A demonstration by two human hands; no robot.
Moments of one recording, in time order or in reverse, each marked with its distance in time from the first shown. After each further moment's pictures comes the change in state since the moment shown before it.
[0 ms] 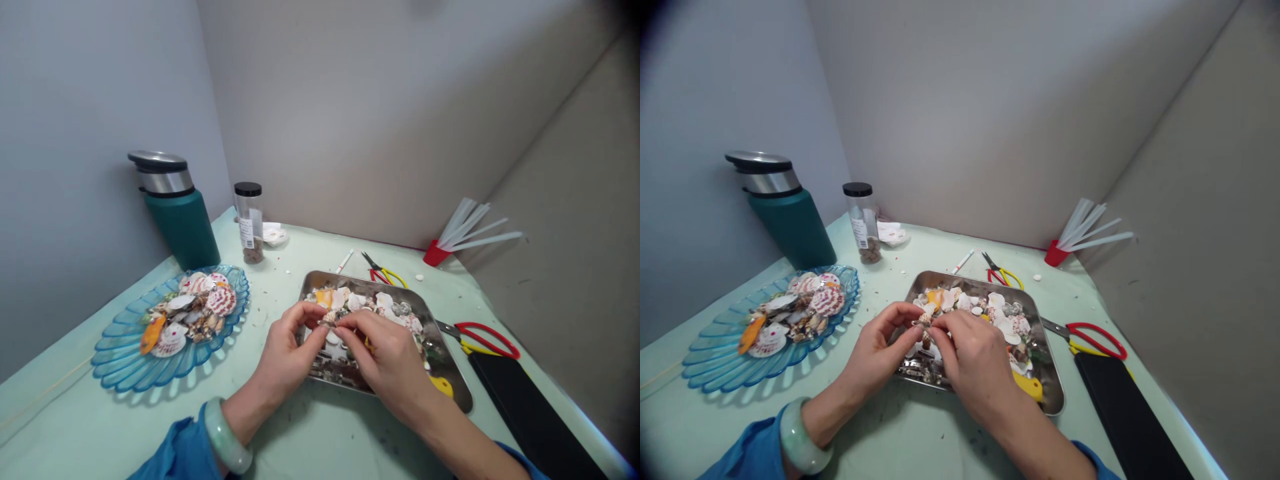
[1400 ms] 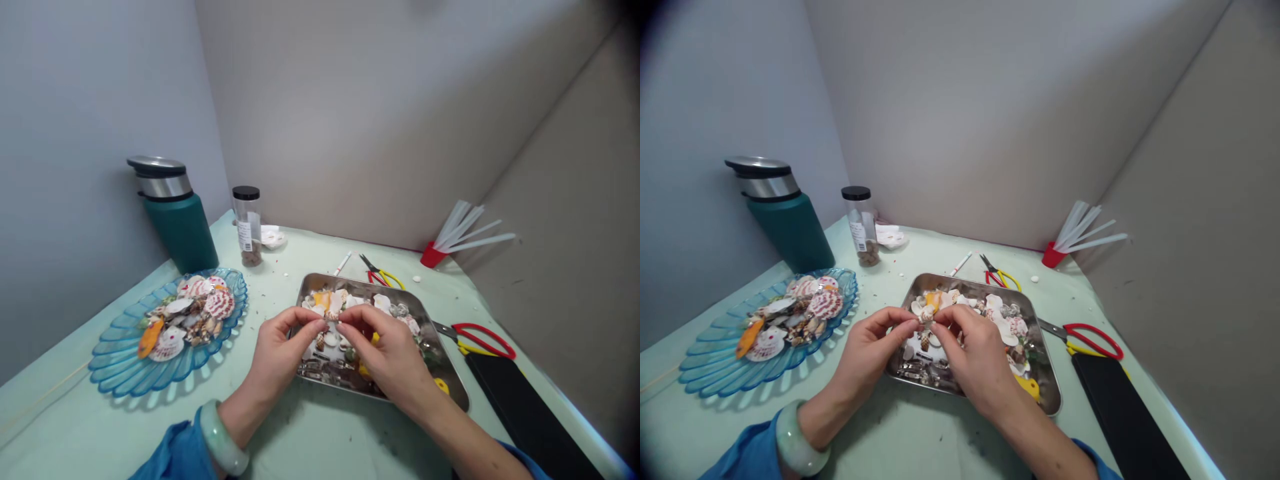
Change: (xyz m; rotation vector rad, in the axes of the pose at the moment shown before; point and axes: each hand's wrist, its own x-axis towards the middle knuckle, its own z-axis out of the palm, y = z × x) left_hand 0.000 -0.001 -0.003 -0.126 0.081 -0.126; right_hand 0.005 0.002 -0.003 0.257 0.011 0.168
